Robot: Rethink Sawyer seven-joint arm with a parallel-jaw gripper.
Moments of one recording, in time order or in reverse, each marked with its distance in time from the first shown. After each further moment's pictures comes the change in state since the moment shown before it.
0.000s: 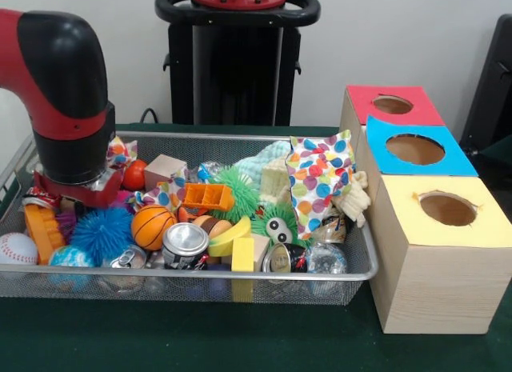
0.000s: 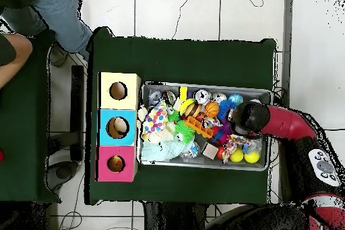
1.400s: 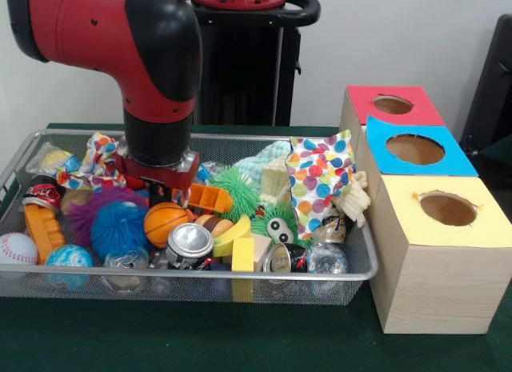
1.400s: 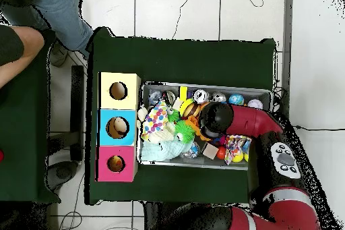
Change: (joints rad) arm 0.222 -0.057 -0.131 0.115 0.136 -0.038 0.000
